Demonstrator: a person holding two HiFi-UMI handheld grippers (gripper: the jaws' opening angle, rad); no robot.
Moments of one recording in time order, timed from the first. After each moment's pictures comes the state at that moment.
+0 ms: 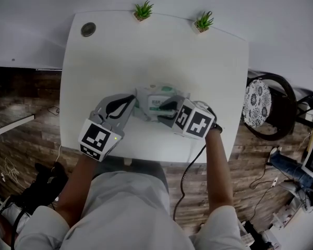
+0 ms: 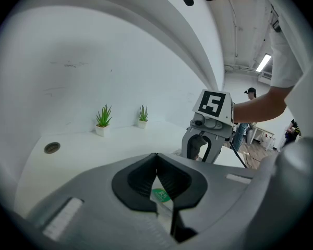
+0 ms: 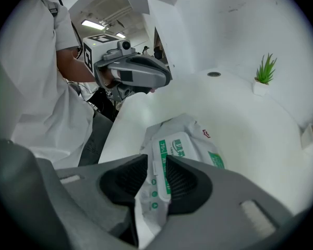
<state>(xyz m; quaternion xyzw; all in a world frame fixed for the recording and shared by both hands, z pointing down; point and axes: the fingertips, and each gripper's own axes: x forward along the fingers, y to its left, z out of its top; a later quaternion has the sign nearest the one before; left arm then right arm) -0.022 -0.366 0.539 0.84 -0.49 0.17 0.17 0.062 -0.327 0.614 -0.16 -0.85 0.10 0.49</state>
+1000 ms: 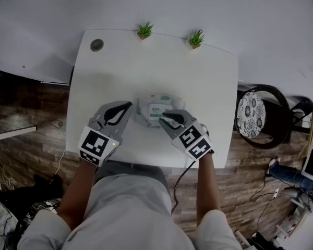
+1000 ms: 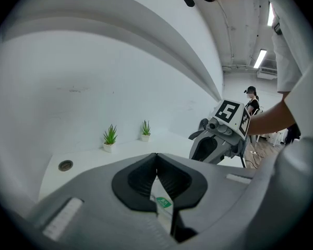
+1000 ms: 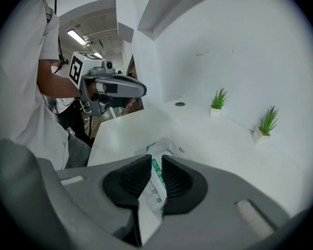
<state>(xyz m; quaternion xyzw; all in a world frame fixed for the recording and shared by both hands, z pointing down) -0.032 -0.348 0.481 0.83 -0.51 0.15 0.13 0.065 -0.341 0.559 0.05 -0.92 0.09 0.38</state>
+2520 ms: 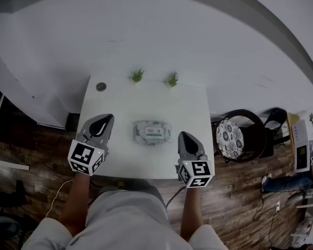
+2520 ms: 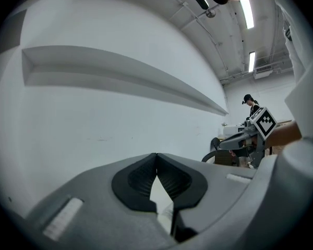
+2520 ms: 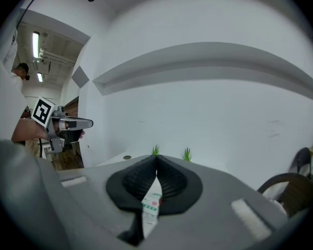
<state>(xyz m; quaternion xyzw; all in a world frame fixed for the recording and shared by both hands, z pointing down) -0.098 -0.268 0.337 0.82 -0.57 0.06 0.00 0.149 -0.303 0.380 0.46 -0.88 0.05 0.12</state>
